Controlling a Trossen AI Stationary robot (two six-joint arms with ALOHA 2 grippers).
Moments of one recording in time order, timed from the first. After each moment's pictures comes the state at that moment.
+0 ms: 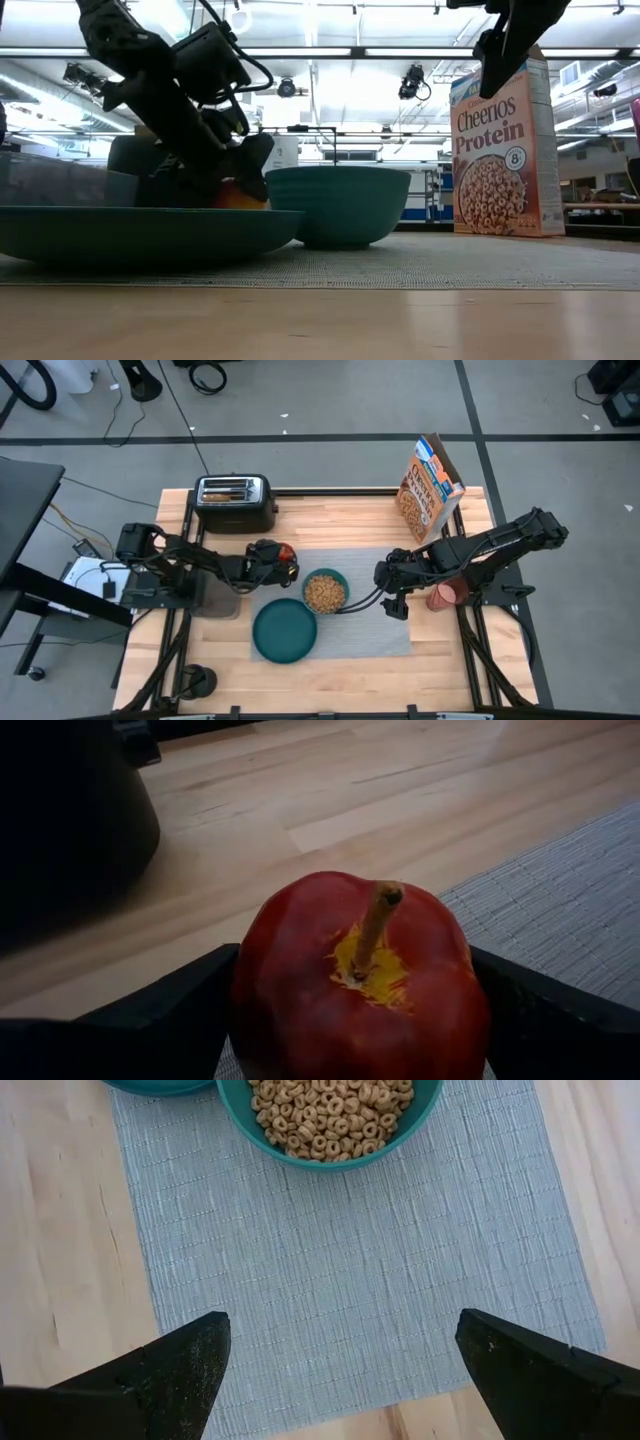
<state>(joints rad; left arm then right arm) -0.04 1.62 0.64 0.04 -0.78 -0.92 0.28 1.33 1.16 -1.00 0.14 0.49</state>
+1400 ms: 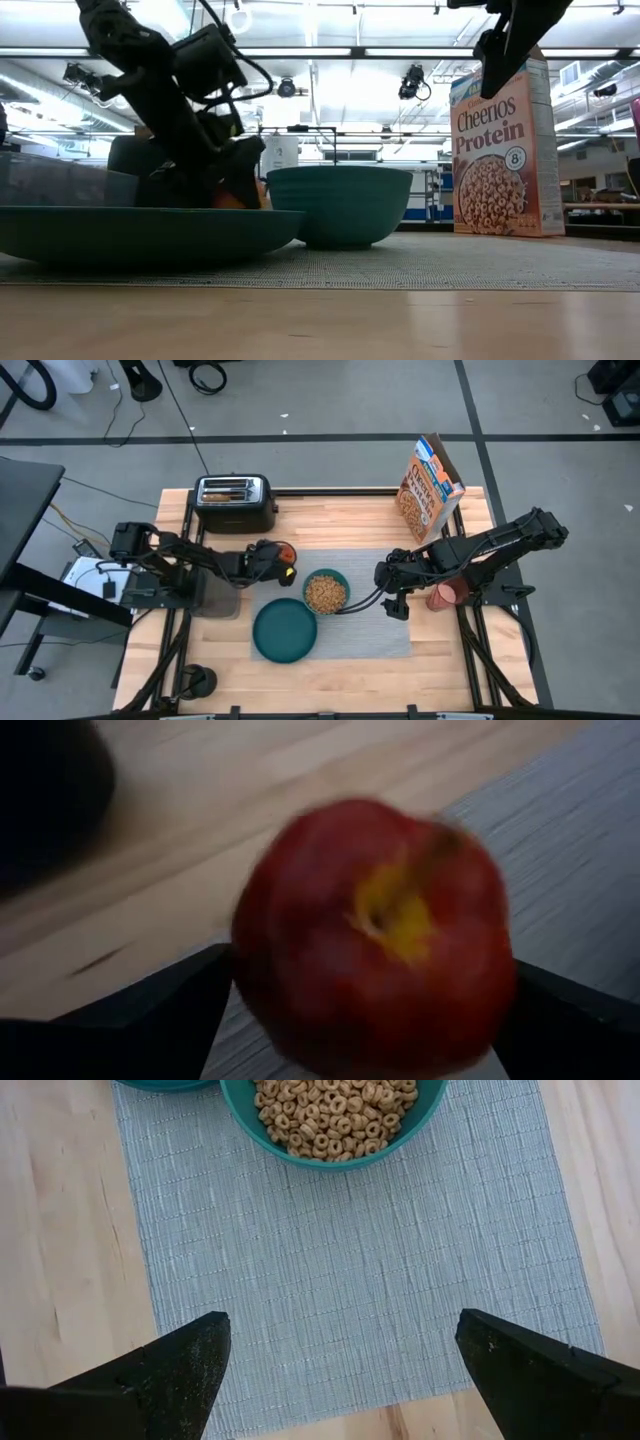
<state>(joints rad) 0.00 1.57 0.64 -0.05 -0.59 -0.85 0.28 1.33 1.16 -1.01 0.13 0.48</state>
